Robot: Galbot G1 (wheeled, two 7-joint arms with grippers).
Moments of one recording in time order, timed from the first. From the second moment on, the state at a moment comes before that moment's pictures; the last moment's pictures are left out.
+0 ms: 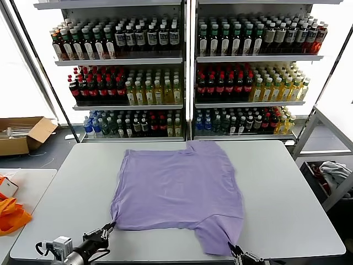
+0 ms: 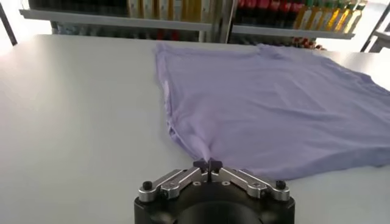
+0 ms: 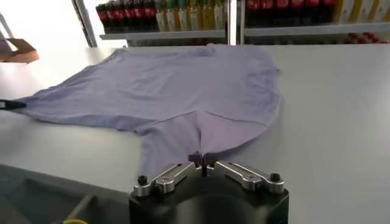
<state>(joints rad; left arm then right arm) 1.71 -1.10 -0.68 -2.16 -0.56 0.57 0.08 -2.07 1.10 0.56 2.40 0.37 -0.27 -0.03</state>
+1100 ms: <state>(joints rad) 1.51 -1.05 -0.68 -2.09 -0.71 0.57 0.07 -1.59 0.96 0.45 2.21 0.64 -0.22 0.09</state>
